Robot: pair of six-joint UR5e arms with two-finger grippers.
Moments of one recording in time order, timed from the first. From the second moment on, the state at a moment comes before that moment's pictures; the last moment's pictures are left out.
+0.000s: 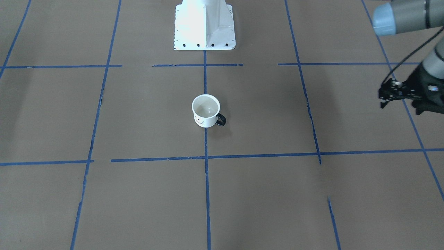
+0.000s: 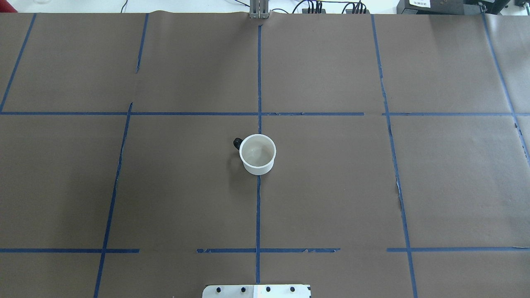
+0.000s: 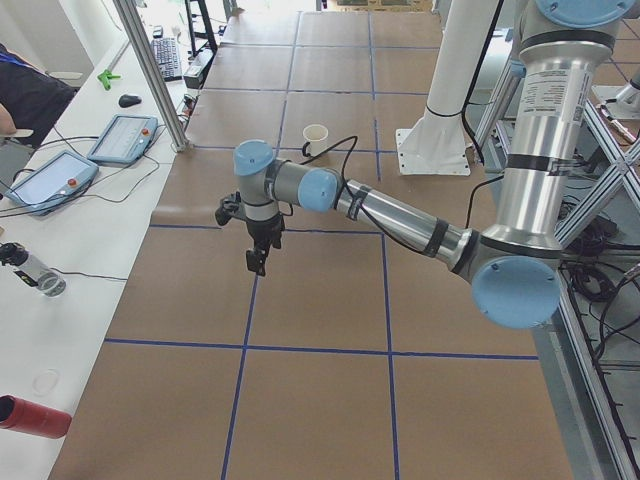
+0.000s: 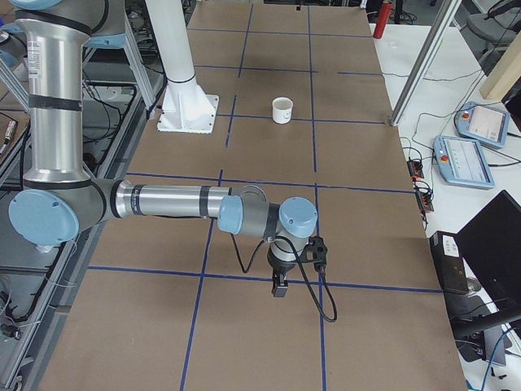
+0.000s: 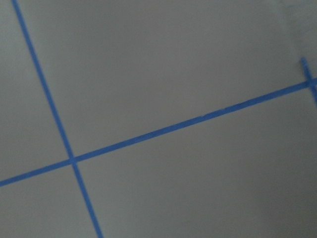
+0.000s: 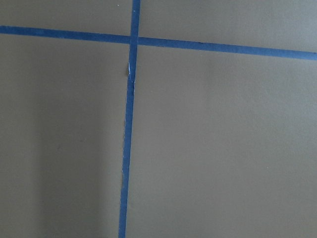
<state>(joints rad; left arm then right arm) -1.37 -1.63 -1.82 -1.42 -2.22 0.03 1.57 -1.63 1.65 -1.72 2.28 -0.15</state>
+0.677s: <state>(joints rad) -1.53 -1.54 -1.71 -1.46 -2.34 0.19 1.57 -1.63 1.65 -1.72 2.28 -0.15</state>
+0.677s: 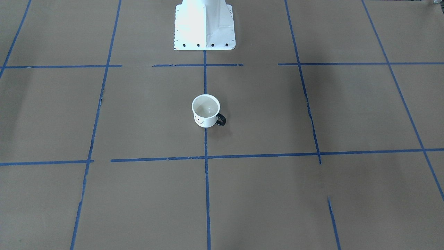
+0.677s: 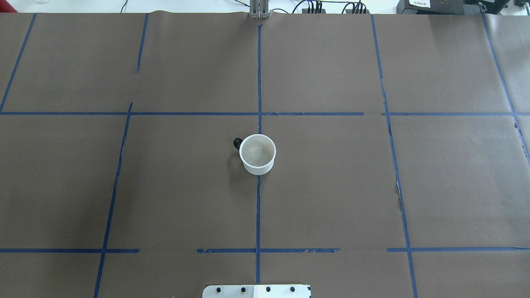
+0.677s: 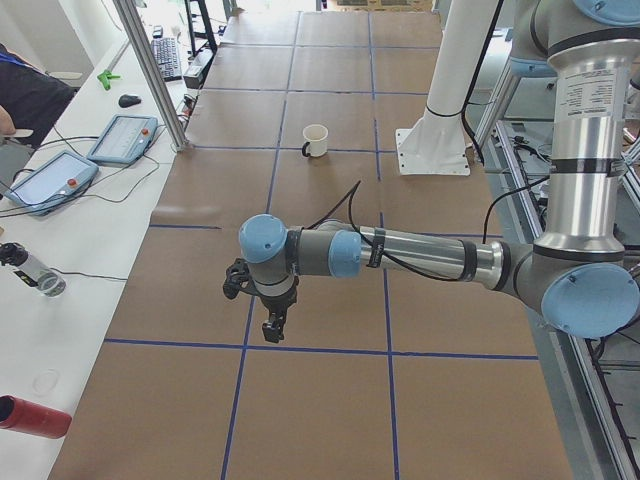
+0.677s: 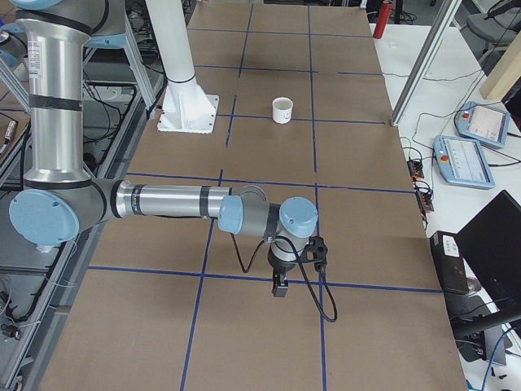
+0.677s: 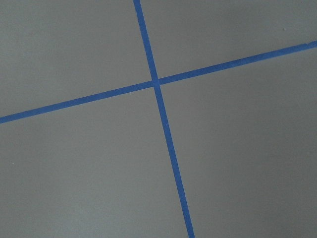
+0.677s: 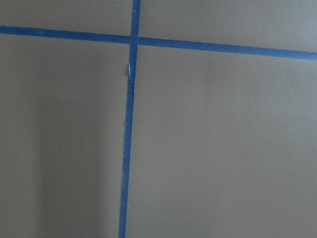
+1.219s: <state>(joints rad) -1.53 -1.54 -1.71 -1.46 -2.34 0.19 1.57 -1.63 1.65 -1.72 2.28 -0.15</state>
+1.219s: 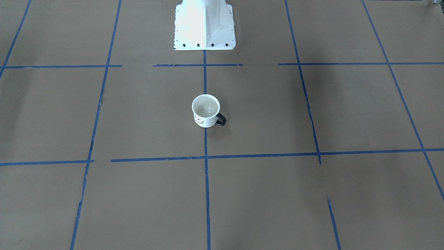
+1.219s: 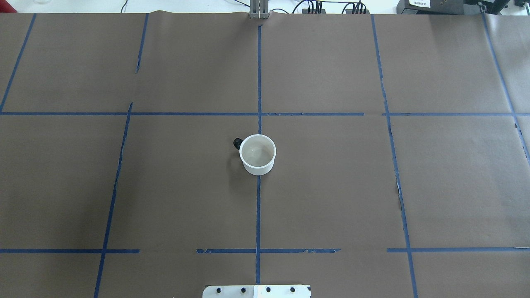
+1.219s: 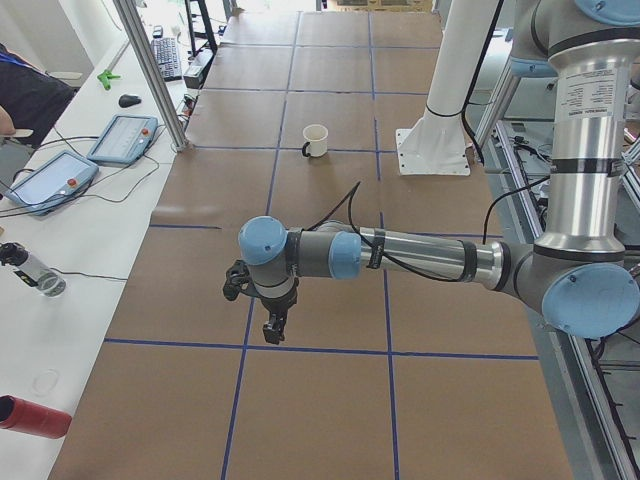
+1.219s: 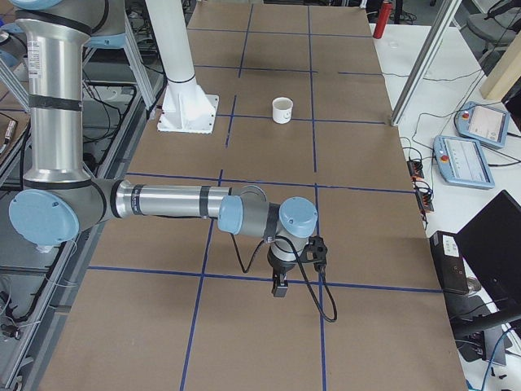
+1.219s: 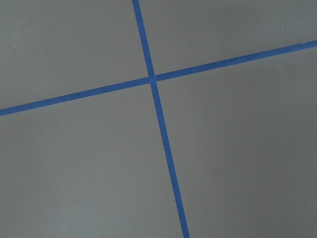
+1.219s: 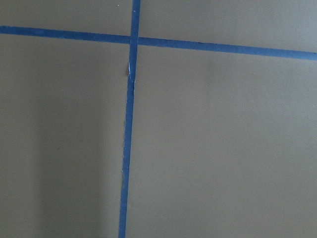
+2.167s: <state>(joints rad) -1.55 -1.54 -1.70 -1.46 -2.33 0.19 1.57 -1.63 1.65 -1.72 2.28 -0.15</state>
